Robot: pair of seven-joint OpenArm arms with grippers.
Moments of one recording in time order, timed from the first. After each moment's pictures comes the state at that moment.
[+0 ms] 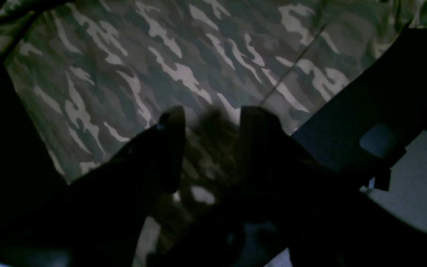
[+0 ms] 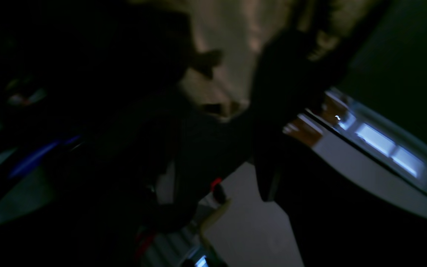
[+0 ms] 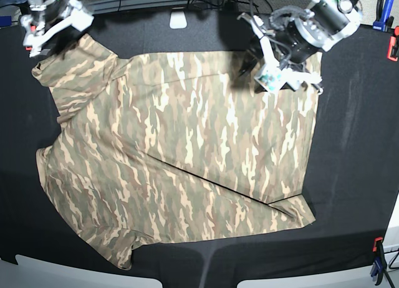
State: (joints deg) left arm 26.6 -14.2 13.6 128.1 -5.9 -21.4 43.1; right arm -43.6 64.9 -31.1 116.1 -39.2 -6.0 -58.4
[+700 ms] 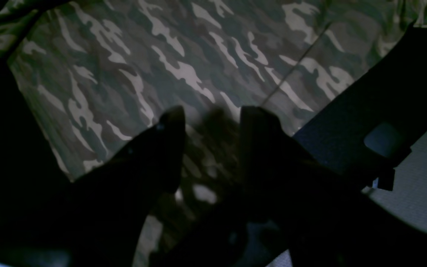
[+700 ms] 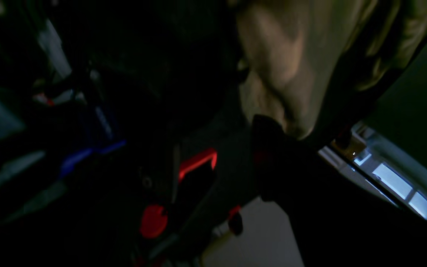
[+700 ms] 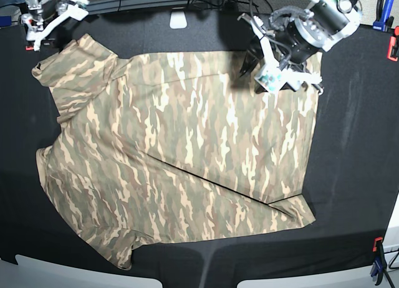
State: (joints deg) left arm 26.6 -14.3 13.6 128.1 -5.2 -21.4 43.1; right arm -43.6 64.7 -31.1 104.9 -35.3 -5.8 -42.9
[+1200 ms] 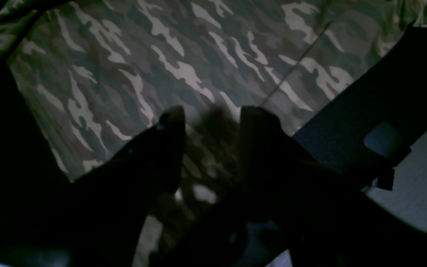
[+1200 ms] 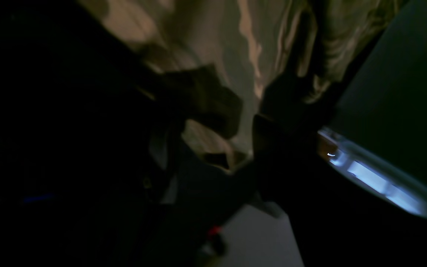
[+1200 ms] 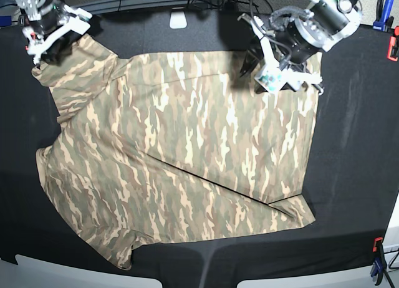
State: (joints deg) left arm 26.6 -14.3 13.6 128.1 -5.3 -21.4 43.1; right arm -39.2 64.6 -31.1 104.9 -33.3 -7.2 -38.9
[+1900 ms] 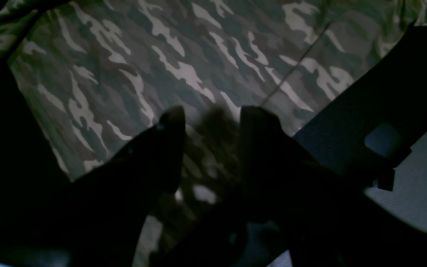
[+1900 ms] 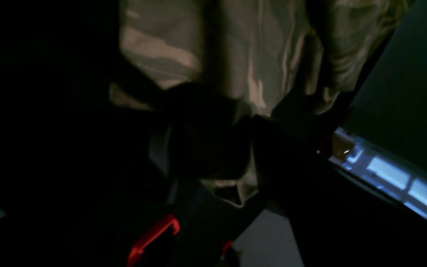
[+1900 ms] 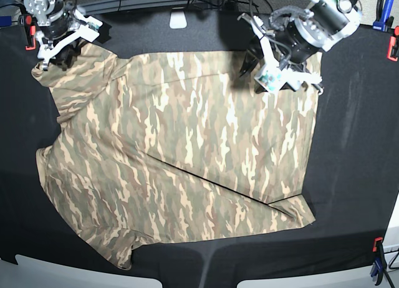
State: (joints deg) left arm 26.6 -14.3 13.6 128.1 -5.2 -21.4 43.1; right arm -34.5 58.7 -31.1 101.5 -35.7 -5.7 -36.7
